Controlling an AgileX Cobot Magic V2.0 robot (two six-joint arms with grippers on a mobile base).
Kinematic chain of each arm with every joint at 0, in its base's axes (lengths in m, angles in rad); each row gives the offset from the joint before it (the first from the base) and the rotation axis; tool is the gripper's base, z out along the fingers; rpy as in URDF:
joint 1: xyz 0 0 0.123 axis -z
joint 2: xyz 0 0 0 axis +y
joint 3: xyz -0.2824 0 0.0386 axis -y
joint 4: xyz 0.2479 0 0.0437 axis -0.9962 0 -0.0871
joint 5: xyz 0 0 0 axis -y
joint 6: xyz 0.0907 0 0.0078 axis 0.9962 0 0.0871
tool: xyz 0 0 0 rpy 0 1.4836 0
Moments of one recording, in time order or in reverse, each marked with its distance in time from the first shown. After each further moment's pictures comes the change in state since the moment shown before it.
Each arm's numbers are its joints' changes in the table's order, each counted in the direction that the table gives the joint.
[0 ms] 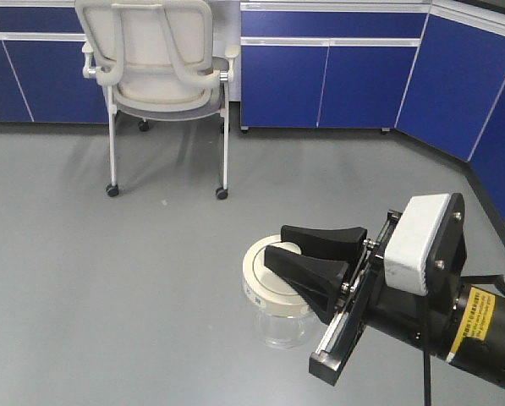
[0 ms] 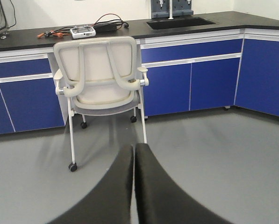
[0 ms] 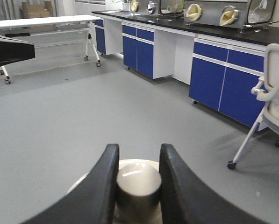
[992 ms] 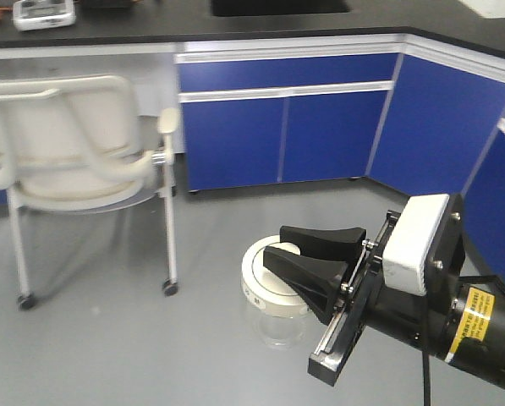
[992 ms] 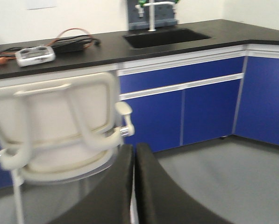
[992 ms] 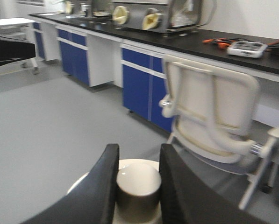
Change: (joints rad) left arm 0.000 0.000 0.000 0.000 0.000 0.000; right arm 0.000 0.001 0.000 -0.001 0.001 0.000
